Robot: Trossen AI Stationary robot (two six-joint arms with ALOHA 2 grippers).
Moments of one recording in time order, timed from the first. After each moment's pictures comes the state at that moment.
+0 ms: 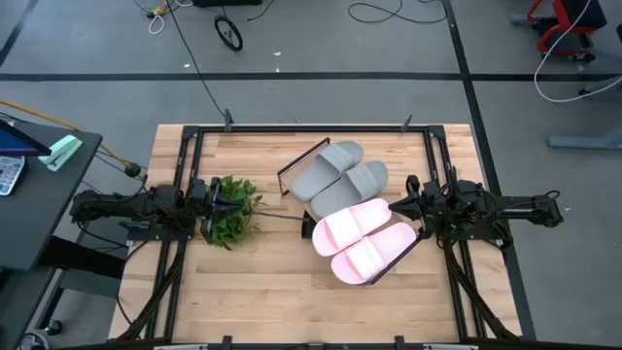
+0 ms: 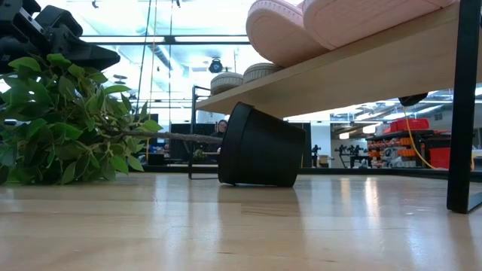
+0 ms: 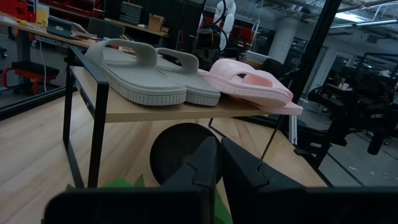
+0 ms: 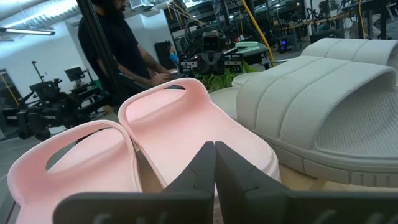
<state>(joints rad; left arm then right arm) -0.08 0.01 0.01 0.05 -0.11 -0.28 -0.02 0.01 0.01 0.05 -0.08 0.31</state>
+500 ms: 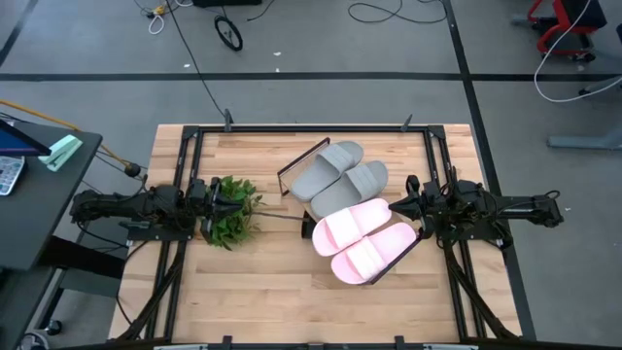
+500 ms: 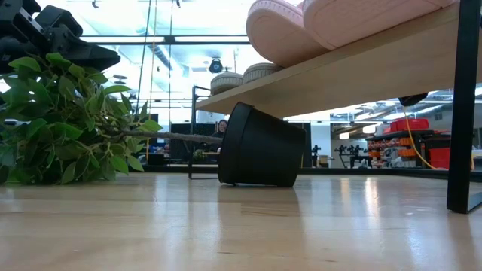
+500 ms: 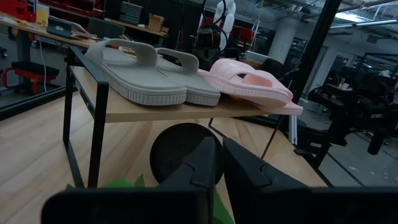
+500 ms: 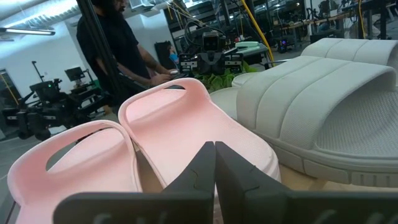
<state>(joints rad) -0.08 0.01 0.01 0.05 -0.11 -0.28 -0.02 0.01 0.01 0.05 -0.08 0.31</state>
